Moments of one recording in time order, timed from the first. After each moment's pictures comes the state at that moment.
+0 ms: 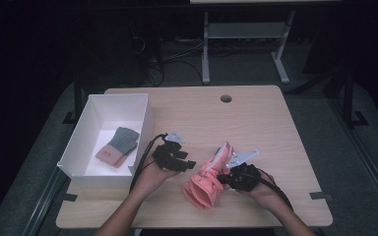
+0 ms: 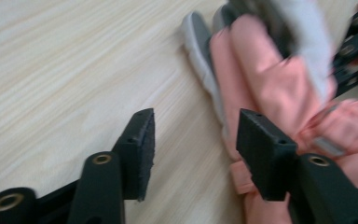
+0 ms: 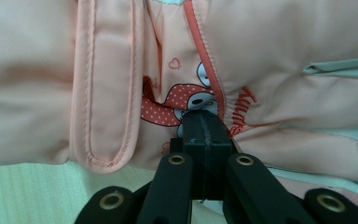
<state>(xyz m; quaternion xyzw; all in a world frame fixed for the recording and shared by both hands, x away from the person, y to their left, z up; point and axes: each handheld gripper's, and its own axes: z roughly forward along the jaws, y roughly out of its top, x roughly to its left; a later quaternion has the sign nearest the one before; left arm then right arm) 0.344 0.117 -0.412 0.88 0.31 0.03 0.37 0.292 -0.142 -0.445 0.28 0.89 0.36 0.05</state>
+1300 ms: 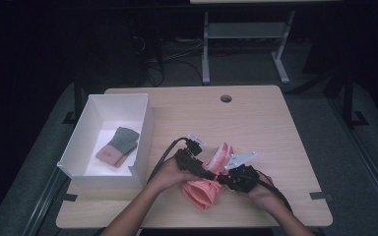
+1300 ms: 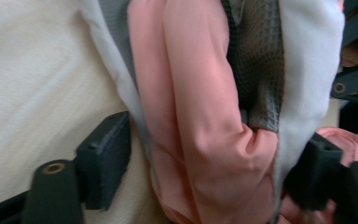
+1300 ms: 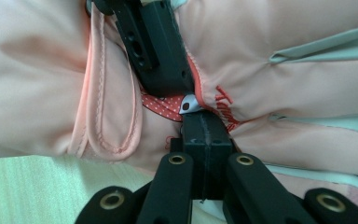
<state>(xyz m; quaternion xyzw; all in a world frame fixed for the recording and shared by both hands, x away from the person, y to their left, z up) 0.369 0.064 -0.454 0.89 0.28 -0.16 0.33 0.291 -0.139 -0.453 0.28 0.89 0.36 0.06</state>
